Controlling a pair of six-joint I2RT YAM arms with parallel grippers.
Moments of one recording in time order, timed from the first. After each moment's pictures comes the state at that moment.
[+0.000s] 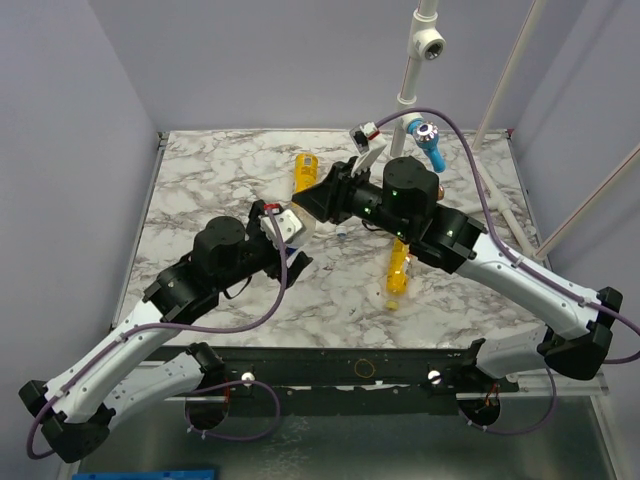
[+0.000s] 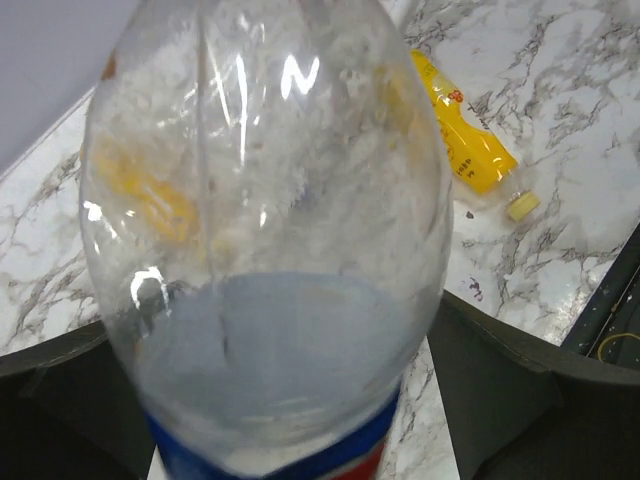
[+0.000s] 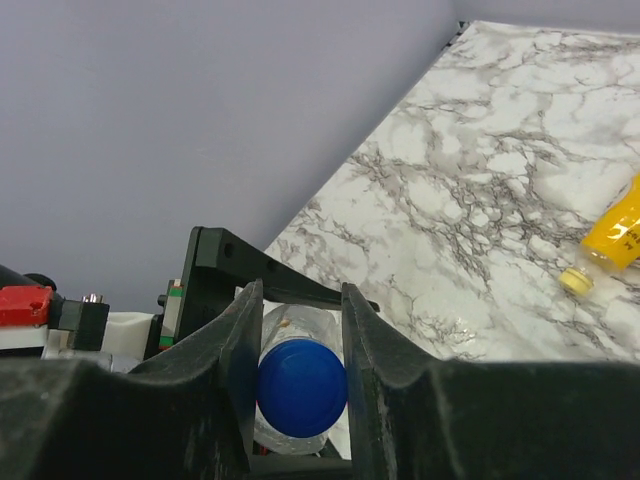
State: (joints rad) left arm -0.78 0.78 0.94 -0.45 0.07 0.22; right arm 0.99 1.35 1.47 -0.20 0.04 0.51
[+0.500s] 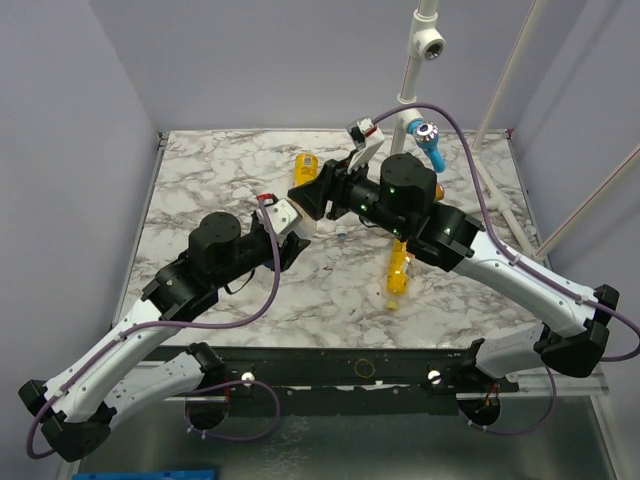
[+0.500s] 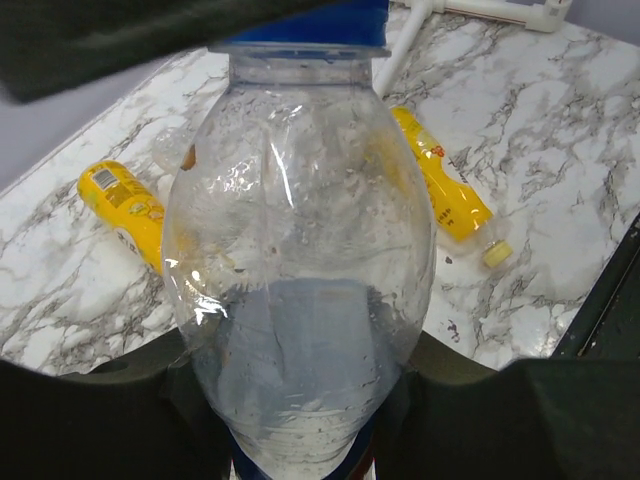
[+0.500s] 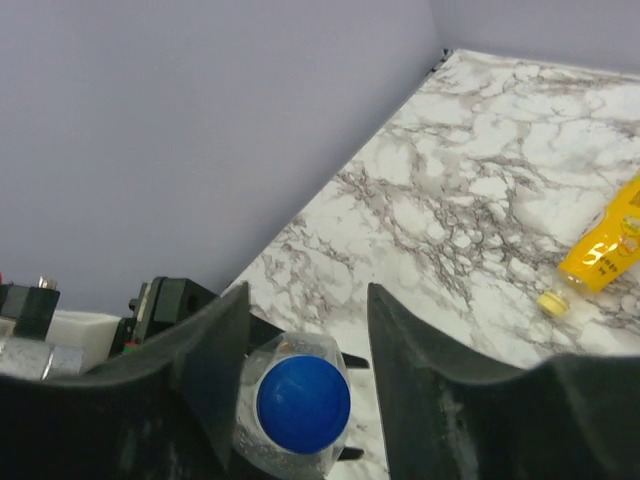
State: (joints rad) left arm -0.78 0.81 0.98 -0.38 0.10 0.13; right arm 0.99 1.37 1.51 -0.21 0.08 0.45
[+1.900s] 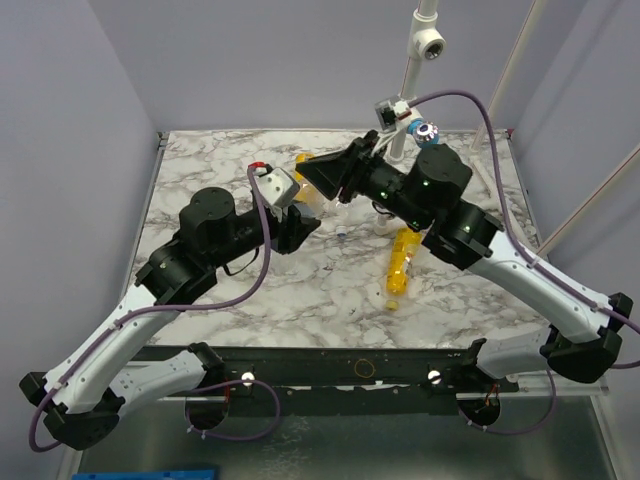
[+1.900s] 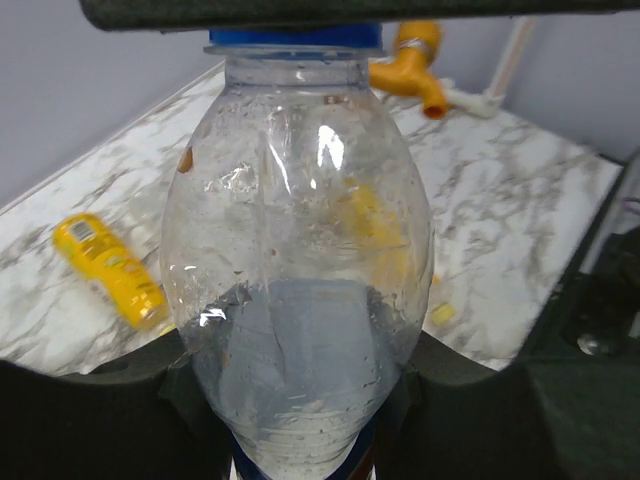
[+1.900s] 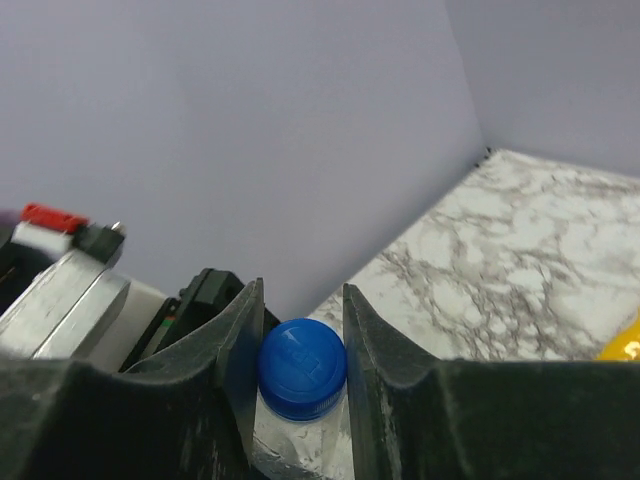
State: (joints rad) left arm -0.76 0.92 1.16 -0.40 0.12 0.02; right arm 0.97 1.36 1.54 -0.08 0.05 0.47
